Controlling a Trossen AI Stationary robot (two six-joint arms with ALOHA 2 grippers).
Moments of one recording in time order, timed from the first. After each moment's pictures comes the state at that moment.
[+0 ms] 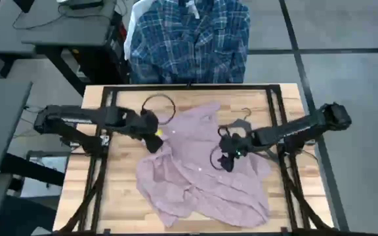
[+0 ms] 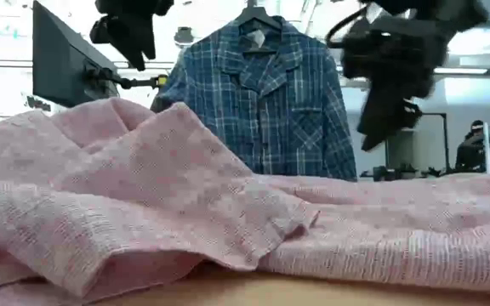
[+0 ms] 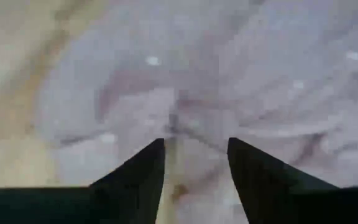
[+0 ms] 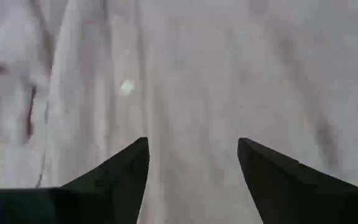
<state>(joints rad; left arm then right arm) -0.15 1.31 1.23 -1.02 -0.20 -0.86 0.22 1.36 0.72 -0.28 0.09 0.72</state>
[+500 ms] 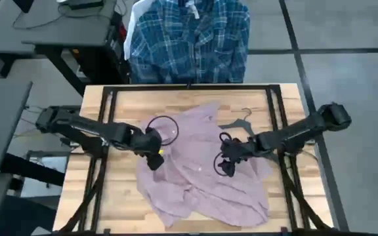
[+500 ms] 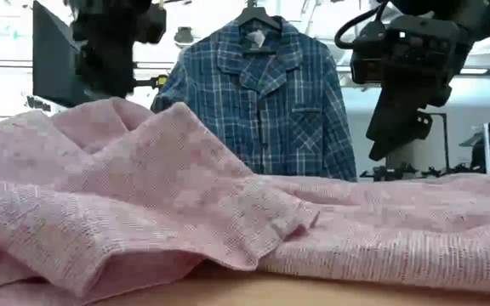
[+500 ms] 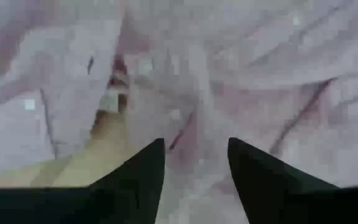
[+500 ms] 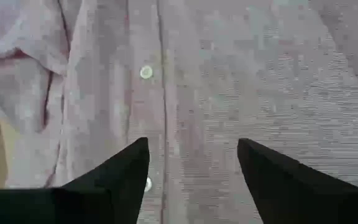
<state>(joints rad) -0.21 1.33 1.01 -0.82 -0.16 -0.82 0.24 1.36 0.70 -0.24 0.11 0.73</state>
